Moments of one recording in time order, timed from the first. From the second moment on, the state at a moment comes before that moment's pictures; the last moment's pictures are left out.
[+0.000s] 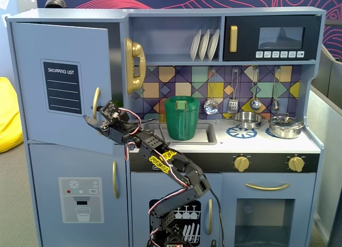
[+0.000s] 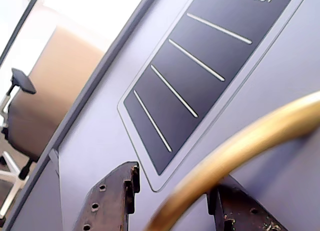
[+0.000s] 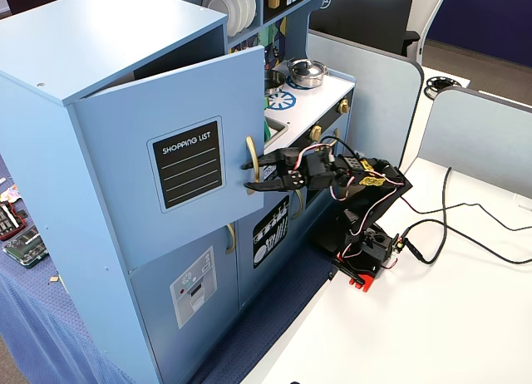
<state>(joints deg) -57.8 141.9 117.7 6.7 -129.6</state>
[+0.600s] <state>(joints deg) -39.4 158.7 123.6 17.0 -117.0</state>
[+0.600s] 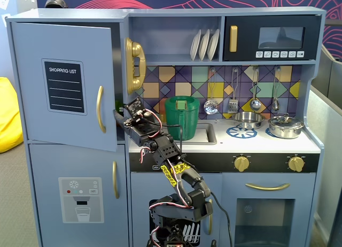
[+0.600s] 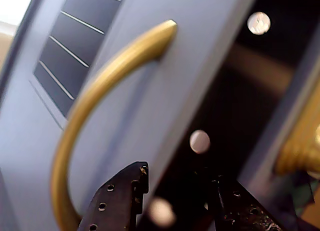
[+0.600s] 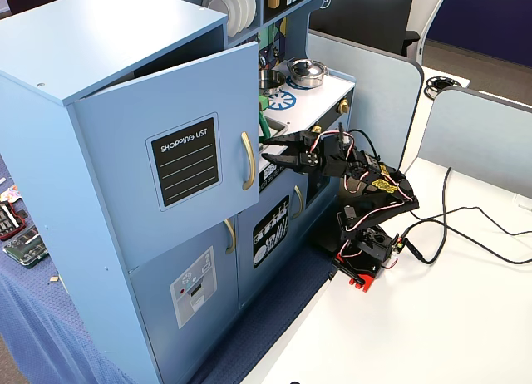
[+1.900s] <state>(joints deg) -61.6 141.7 123.6 5.3 -122.2</state>
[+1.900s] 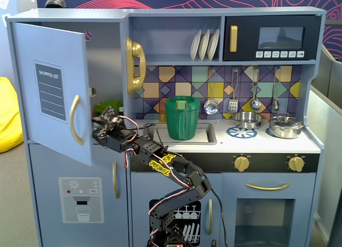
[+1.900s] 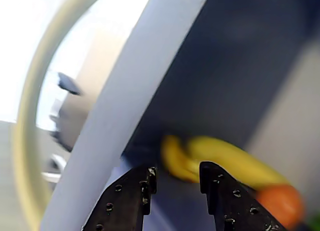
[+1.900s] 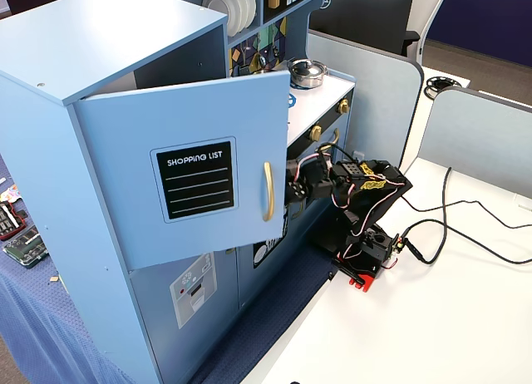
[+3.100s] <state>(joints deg) -1.3 167.7 163.7 62.1 -88.0</state>
